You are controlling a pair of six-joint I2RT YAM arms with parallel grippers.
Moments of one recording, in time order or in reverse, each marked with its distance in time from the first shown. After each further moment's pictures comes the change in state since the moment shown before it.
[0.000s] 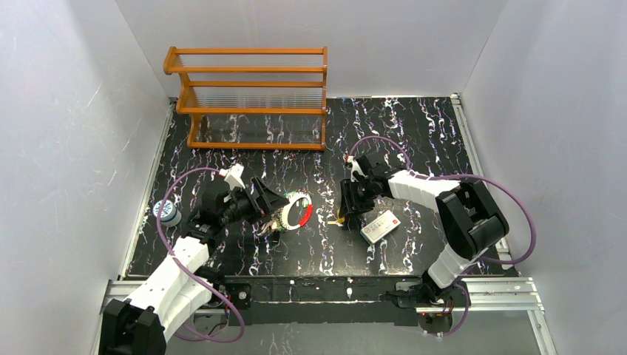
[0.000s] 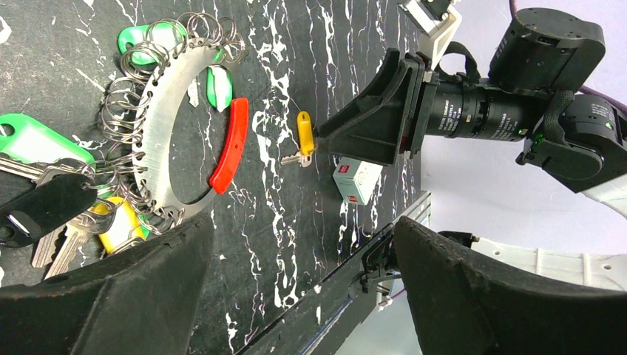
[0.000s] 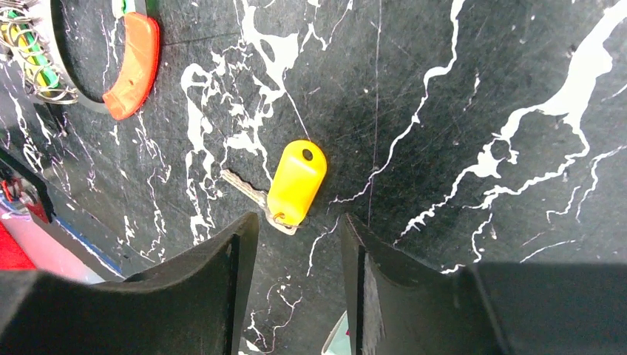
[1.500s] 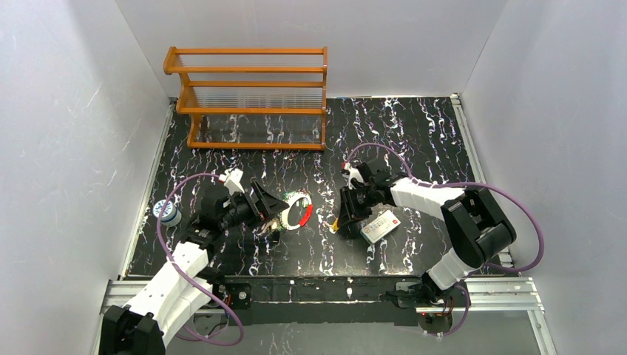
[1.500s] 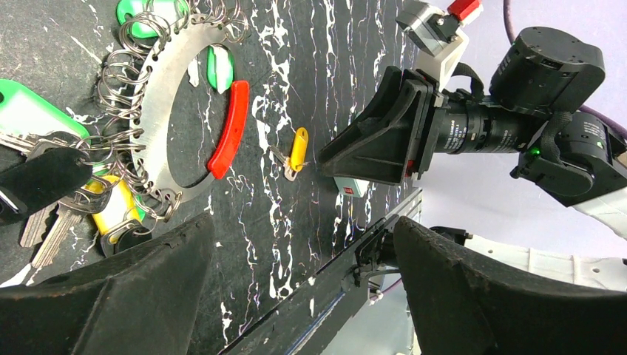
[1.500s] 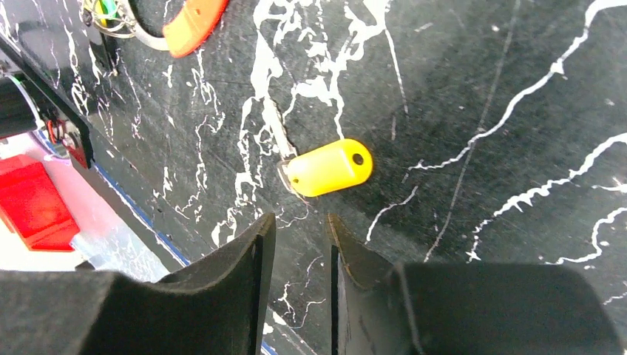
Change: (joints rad) left arm -0.006 -0.050 -0.050 0.002 0.008 -0.048; right arm 0.030 -0.063 -0.078 0.036 -0.133 0.011
